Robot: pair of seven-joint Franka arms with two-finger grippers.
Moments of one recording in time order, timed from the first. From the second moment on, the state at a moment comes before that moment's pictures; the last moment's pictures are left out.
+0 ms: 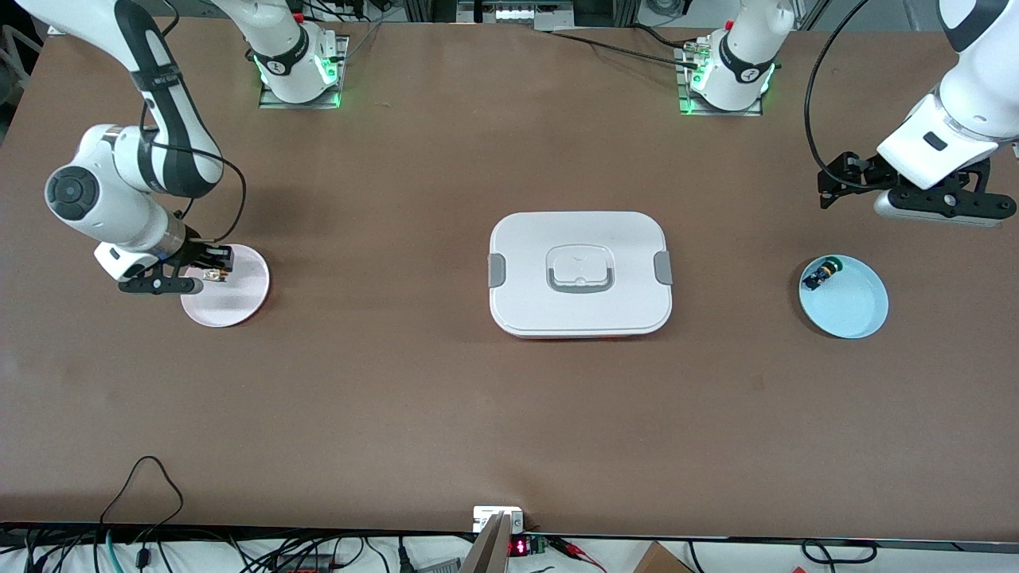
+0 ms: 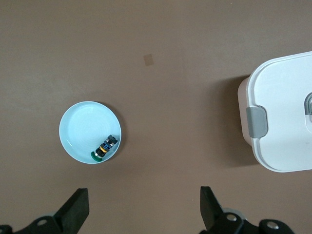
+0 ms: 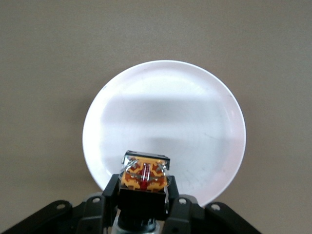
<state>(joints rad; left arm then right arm) -0.02 -0.08 -0.07 -1.81 0.05 1.73 0.03 -0.05 0.27 -0.04 -2.23 -0.06 2.45 -0.06</state>
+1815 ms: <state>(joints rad) -0.02 -0.08 -0.07 -1.81 0.05 1.72 0.03 -0.04 0.24 -0.03 -2.08 -0.06 2.24 -0.07</state>
